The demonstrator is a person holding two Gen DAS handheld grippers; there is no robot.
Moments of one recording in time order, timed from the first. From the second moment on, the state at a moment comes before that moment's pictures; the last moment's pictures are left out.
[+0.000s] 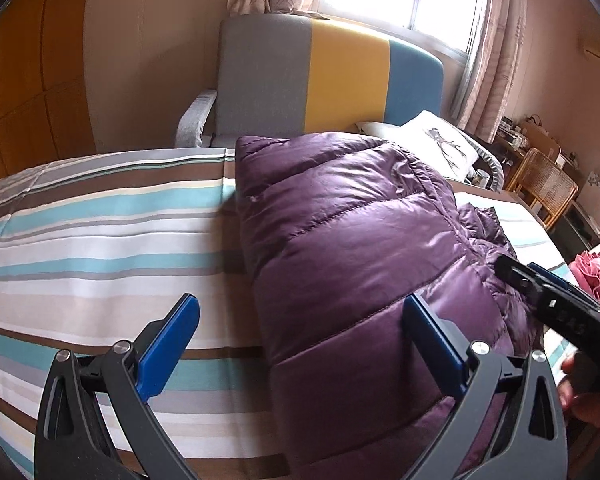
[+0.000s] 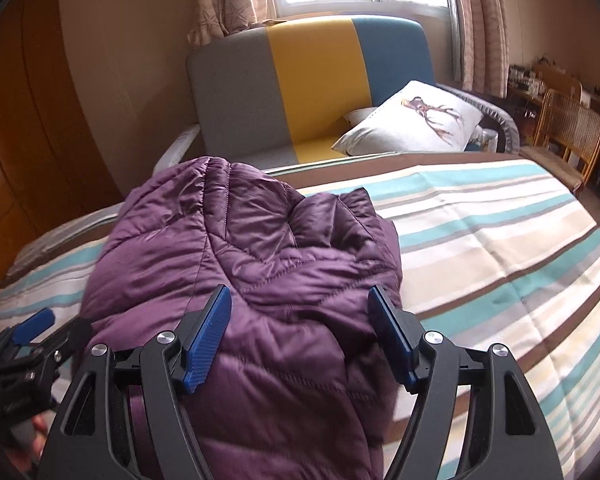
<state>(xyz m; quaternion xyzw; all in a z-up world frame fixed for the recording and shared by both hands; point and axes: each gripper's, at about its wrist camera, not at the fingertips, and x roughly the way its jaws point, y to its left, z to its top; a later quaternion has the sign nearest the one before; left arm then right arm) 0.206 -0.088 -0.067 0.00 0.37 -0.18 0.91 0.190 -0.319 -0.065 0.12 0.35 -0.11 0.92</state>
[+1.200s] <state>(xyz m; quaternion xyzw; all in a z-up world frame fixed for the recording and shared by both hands) 0.257 -0.107 -0.113 -0.07 0.49 -0.33 0.80 0.209 -0.406 -0.153 0.41 0.39 0.03 0.82</state>
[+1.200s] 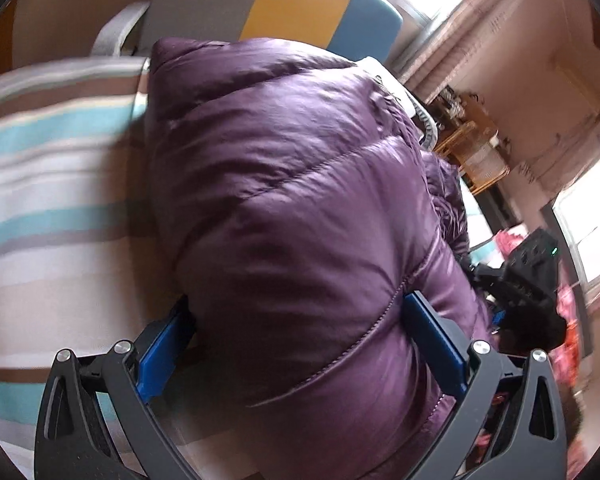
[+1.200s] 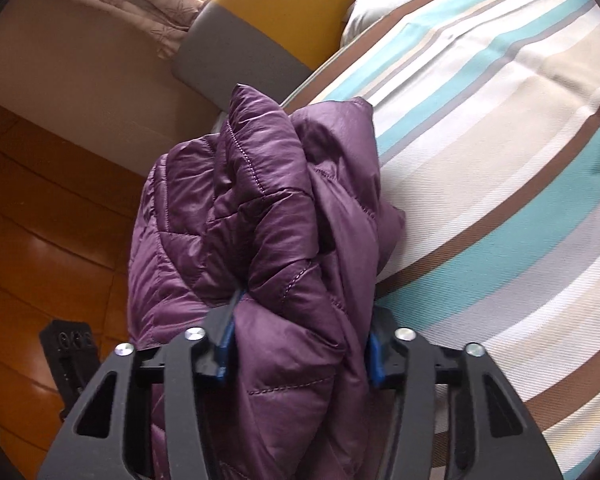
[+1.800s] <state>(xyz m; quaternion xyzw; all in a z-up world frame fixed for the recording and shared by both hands) 0.218 -0.111 -0.058 0.01 0.40 -0.33 0.86 0.168 -0.386 -0.114 0.38 0.31 0.06 0.87</state>
